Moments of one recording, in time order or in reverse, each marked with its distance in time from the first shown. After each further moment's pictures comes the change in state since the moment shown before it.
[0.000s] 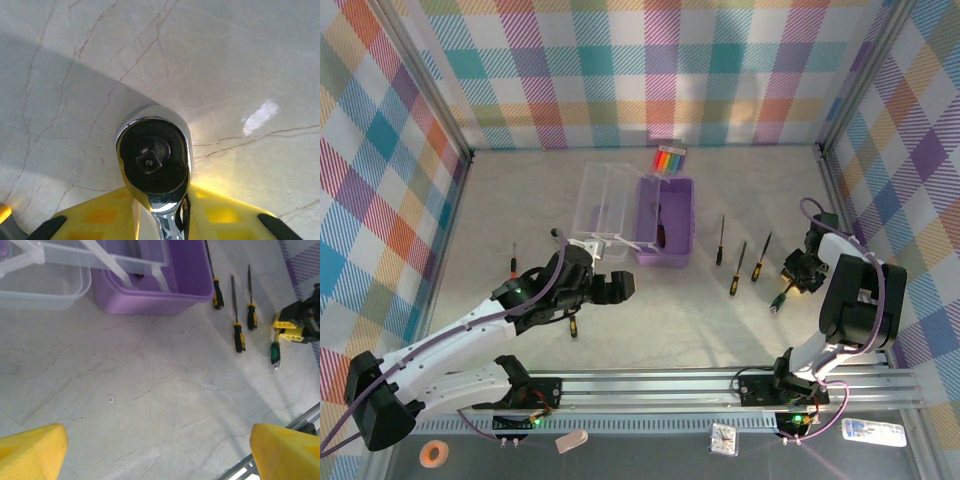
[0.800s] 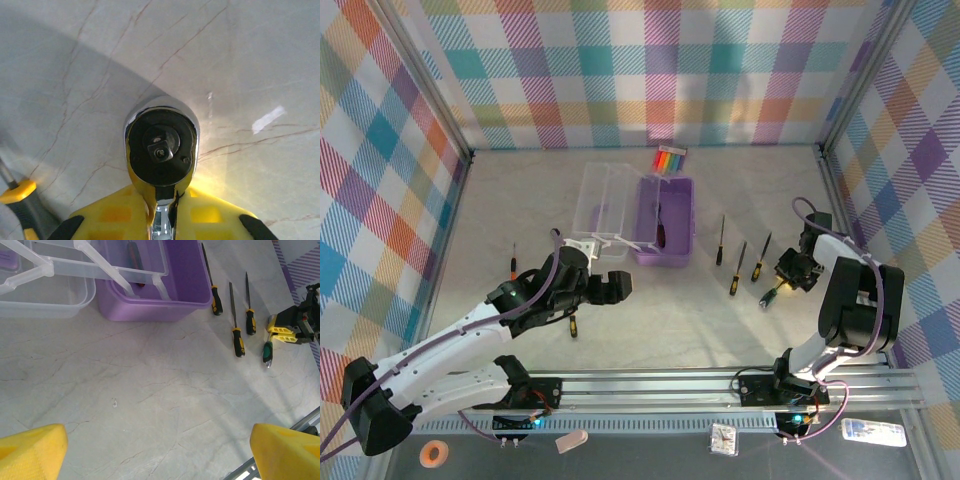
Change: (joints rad) left arm 0.000 -0.029 -0.008 -0.005 -0.018 0.014; right arm 0.043 -0.021 -0.023 0.029 -0.039 -0.026
